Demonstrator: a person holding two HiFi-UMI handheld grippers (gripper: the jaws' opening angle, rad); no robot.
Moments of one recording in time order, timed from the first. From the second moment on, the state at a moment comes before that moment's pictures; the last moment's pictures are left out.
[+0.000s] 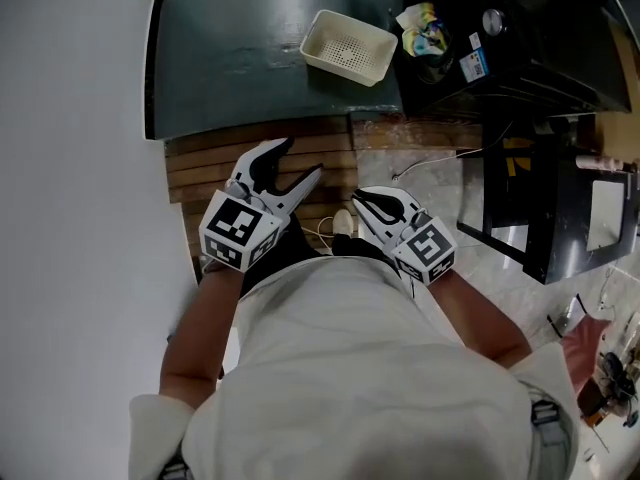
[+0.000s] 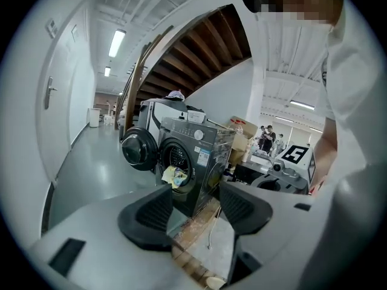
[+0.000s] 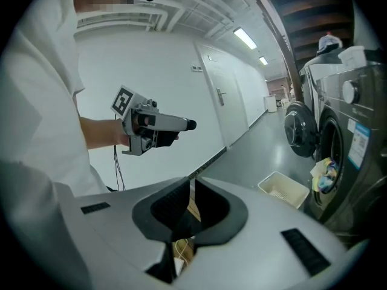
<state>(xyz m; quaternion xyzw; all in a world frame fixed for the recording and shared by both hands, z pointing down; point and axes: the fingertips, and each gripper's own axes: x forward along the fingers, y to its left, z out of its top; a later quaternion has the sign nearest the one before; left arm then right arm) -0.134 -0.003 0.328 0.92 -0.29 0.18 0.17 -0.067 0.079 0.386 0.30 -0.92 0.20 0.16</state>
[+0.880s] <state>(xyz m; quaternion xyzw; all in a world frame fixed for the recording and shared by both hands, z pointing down) -0.181 -0.247 0.316 0.96 -0.01 0.23 0.13 -0.178 -0.134 0.315 0.53 -0.80 0.24 0.17</state>
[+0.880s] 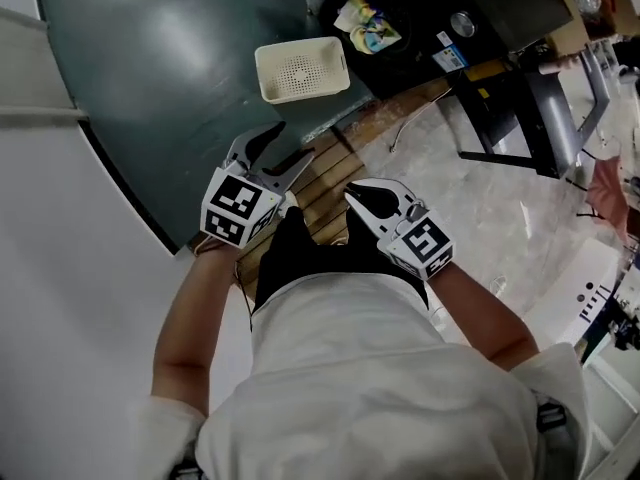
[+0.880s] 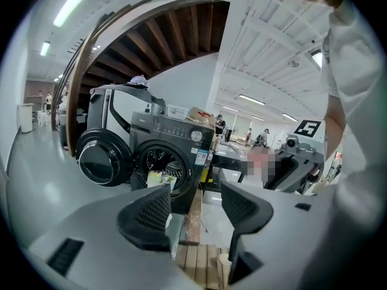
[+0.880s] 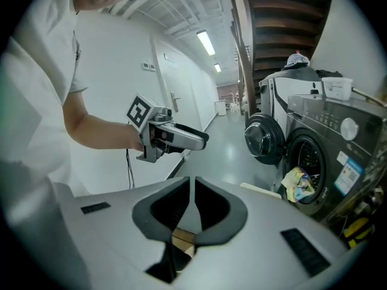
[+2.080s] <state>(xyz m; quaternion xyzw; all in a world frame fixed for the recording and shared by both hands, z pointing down) 0.139 -0.389 0.546 0.94 0.06 0.32 0.11 0.003 -0.274 0.552 0.45 -0.74 0.43 0.24</state>
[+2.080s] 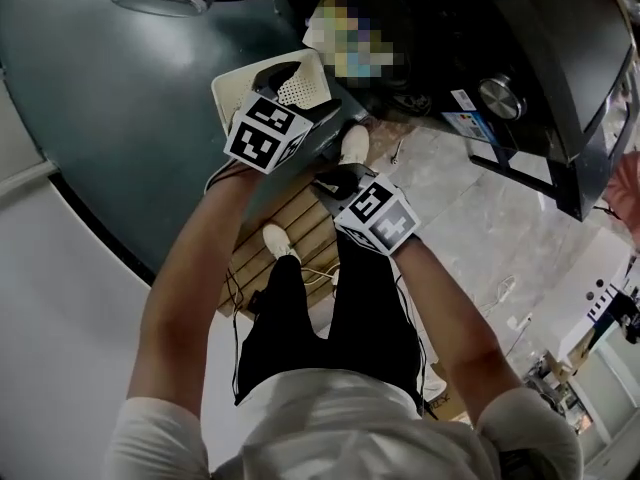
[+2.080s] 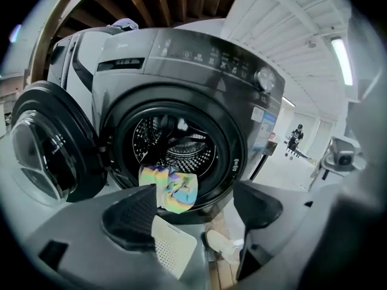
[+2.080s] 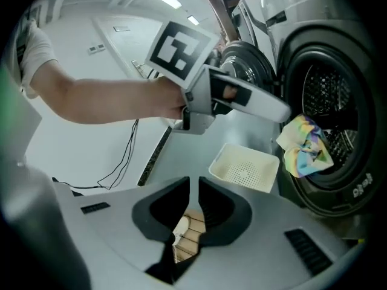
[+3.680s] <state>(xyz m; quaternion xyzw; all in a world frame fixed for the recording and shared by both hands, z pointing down) 0.360 -0.427 0.734 0.89 0.06 0.45 -0.06 0.088 -0.259 0.601 0.36 -0.72 0.52 0.29</state>
